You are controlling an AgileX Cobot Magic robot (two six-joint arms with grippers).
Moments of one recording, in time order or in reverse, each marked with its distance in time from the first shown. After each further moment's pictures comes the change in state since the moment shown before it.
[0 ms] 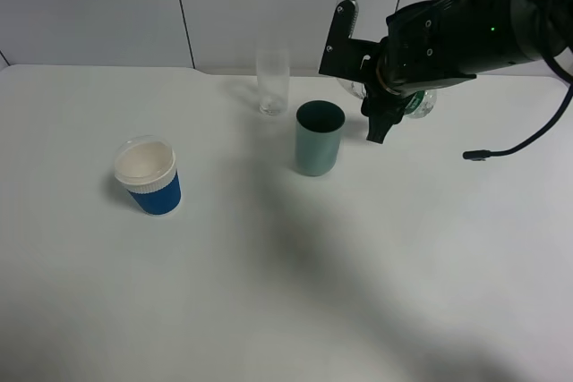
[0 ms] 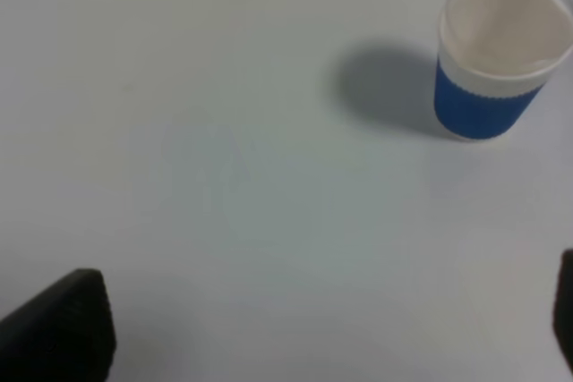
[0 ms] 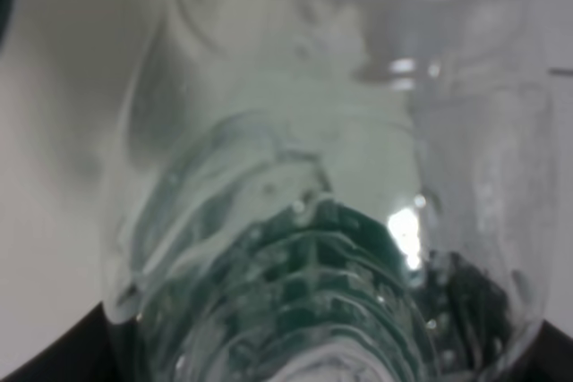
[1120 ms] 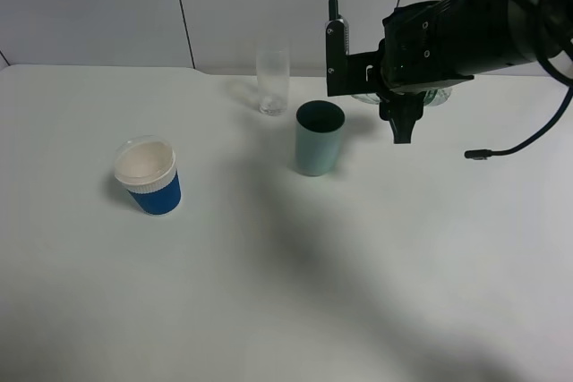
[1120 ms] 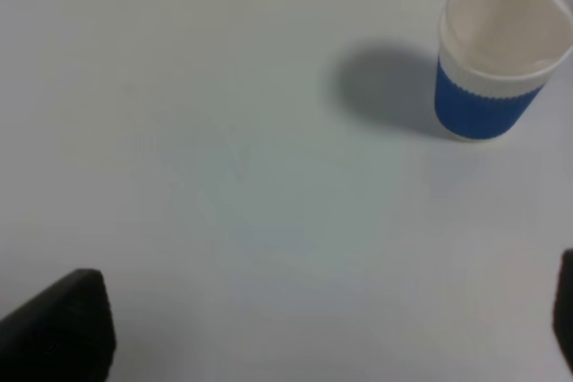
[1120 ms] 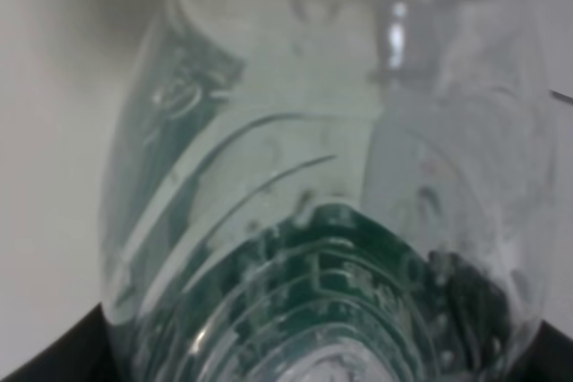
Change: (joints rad) left arm 0.000 0.000 0.000 0.000 0.000 0.000; right arm 0.010 0.000 0.000 -0.006 0.100 -0.284
